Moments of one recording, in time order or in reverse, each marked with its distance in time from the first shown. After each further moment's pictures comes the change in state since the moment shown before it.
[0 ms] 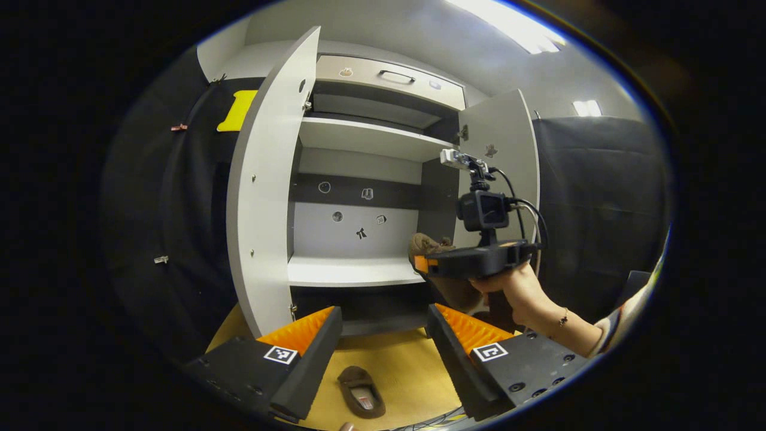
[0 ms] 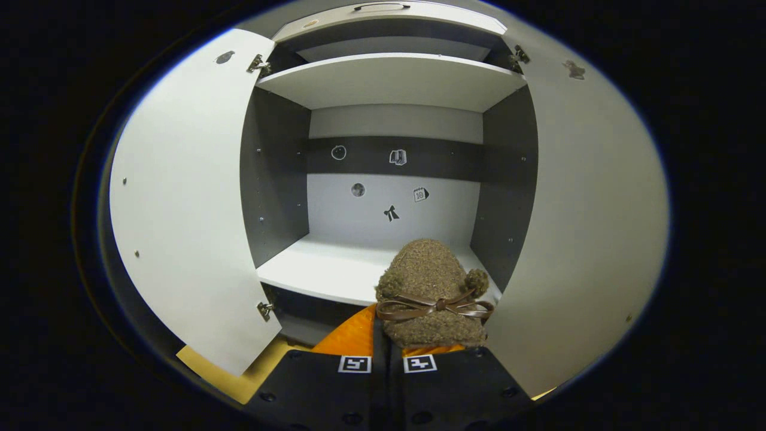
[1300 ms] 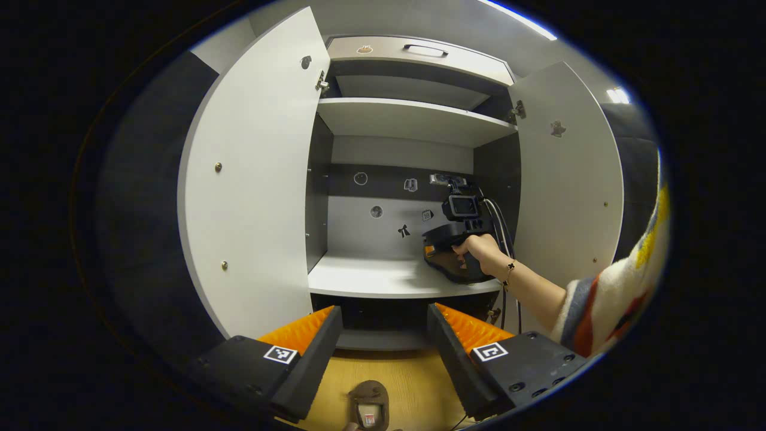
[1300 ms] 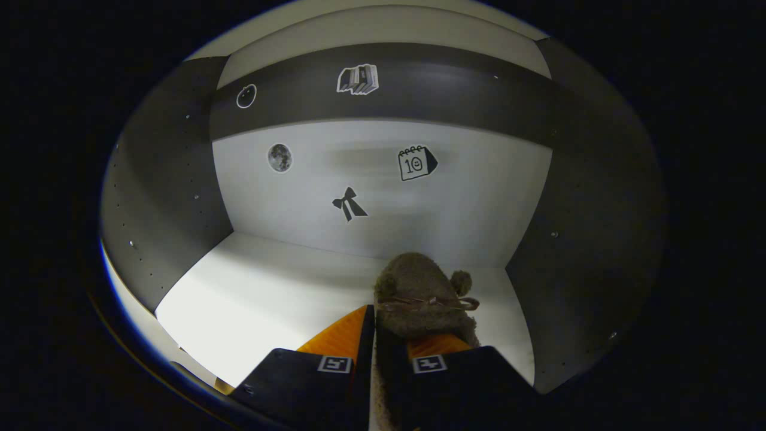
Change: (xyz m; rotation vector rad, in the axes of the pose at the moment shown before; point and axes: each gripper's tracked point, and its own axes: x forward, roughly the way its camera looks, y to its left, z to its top) left arm 0.098 0.027 0.001 -0.003 0.036 0.278; right arm 0.263 -0.052 -0.009 0.006 0.253 0.001
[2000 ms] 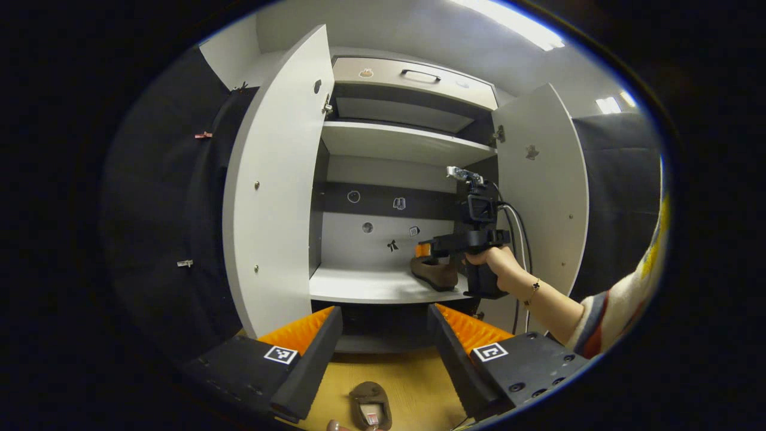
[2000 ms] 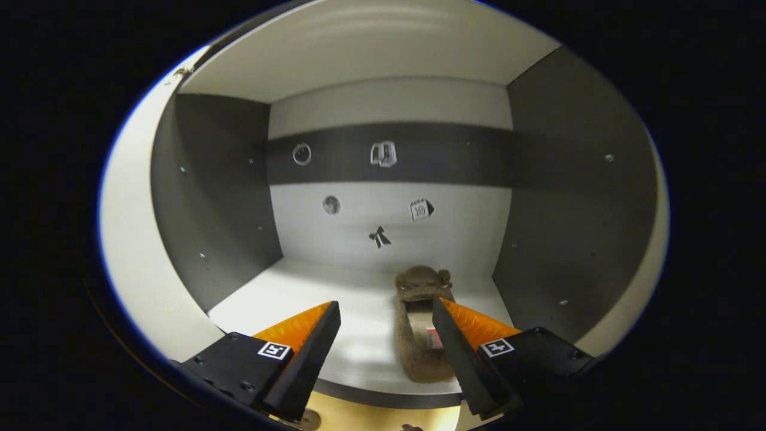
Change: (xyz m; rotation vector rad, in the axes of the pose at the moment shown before) left arm -0.055 0.012 0.002 0.002 -0.085 -0.111; right arm -0.163 0.017 0.029 0.032 -0.309 0.056
